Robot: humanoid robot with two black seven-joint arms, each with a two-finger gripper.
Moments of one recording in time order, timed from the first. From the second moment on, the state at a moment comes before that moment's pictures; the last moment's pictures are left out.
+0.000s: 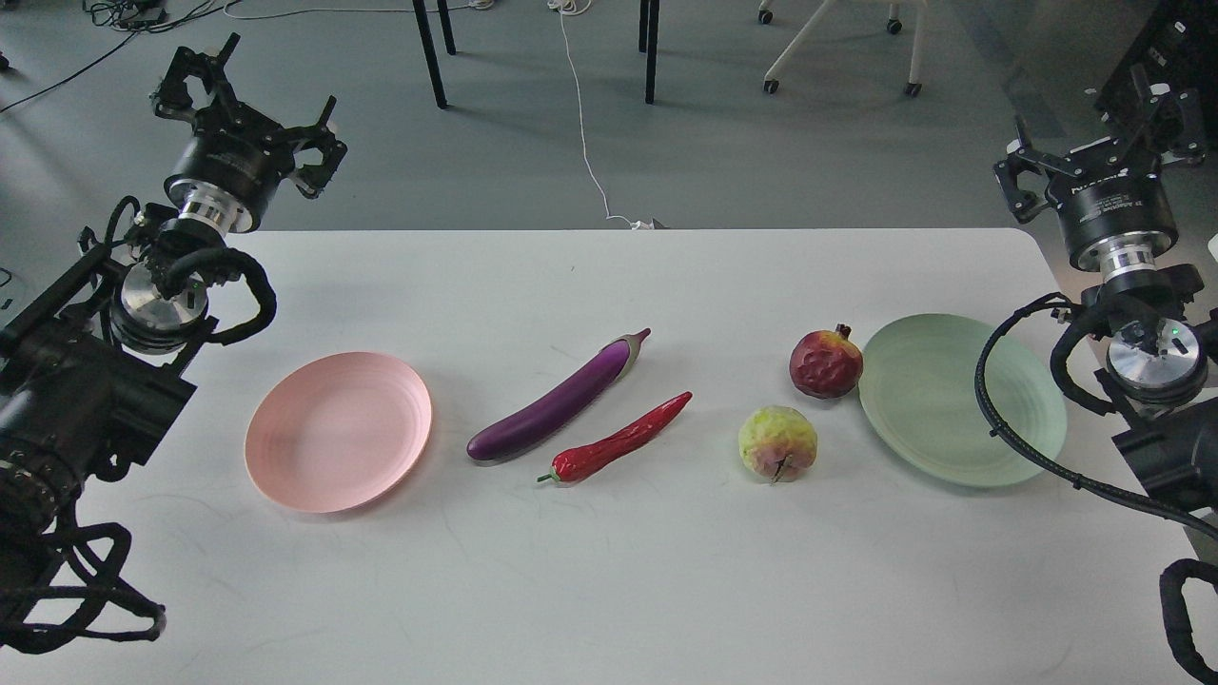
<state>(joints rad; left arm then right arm) -0.81 0.32 -0.97 -0.60 -0.21 -0.41 -0.16 0.70 -0.37 1.06 0.59 0.11 0.49 0.29</state>
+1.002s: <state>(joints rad) -0.81 0.36 -0.96 -0.59 -0.20 -0.41 -0.22 1.50 -0.42 -0.35 0.75 -0.08 0.49 0.29</state>
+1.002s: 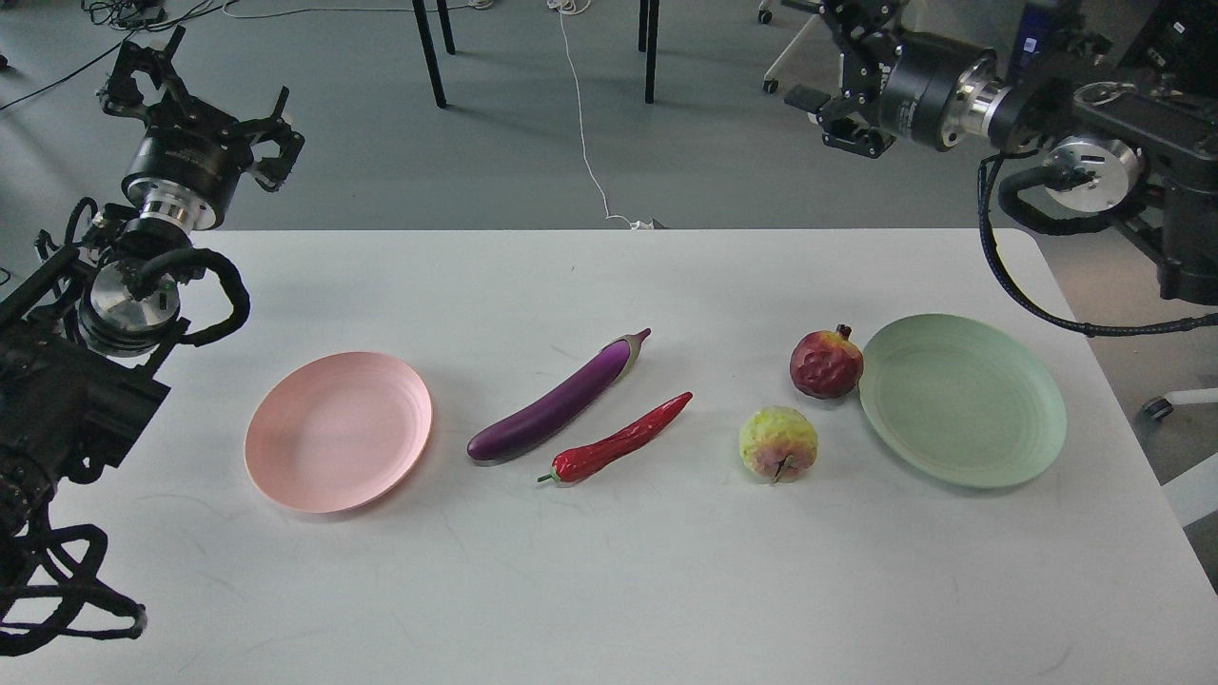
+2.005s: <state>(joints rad) -0.81 0.37 -0.96 -0.60 -0.21 -0.40 -0.27 1.67 -0.22 -0.99 1.15 -0.73 0.36 0.29</state>
